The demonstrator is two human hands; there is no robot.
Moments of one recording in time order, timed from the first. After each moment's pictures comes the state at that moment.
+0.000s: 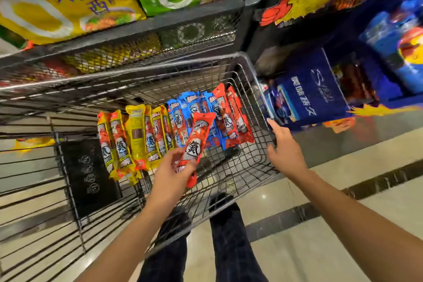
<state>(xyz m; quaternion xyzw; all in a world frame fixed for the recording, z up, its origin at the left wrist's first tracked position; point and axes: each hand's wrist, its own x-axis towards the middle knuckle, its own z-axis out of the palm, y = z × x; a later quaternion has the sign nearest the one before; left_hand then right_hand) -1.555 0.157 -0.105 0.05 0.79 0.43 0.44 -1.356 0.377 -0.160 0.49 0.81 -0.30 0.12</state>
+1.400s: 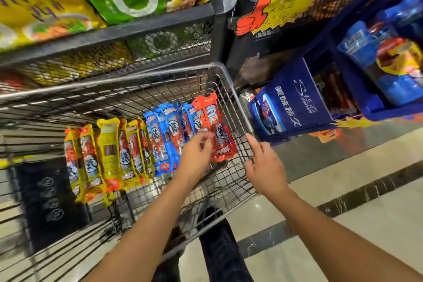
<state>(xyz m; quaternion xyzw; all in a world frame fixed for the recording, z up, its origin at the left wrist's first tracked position) -1.516 0.300 -0.190 0.19 0.78 0.39 0.45 -1.342 0.390 -0.190 0.48 0.84 -0.24 0.12</state>
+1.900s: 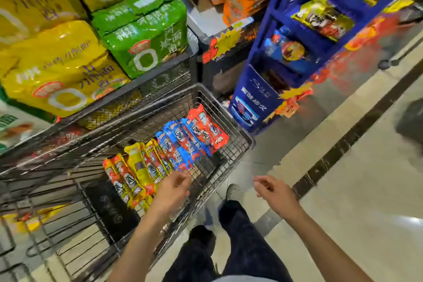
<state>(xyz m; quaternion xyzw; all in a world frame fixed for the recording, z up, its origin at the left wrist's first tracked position) -1.564 0.119 0.001 0.28 0.76 0.24 0.53 -1.283 0.200 -0.007 0.63 0.57 -0.52 -0.03</state>
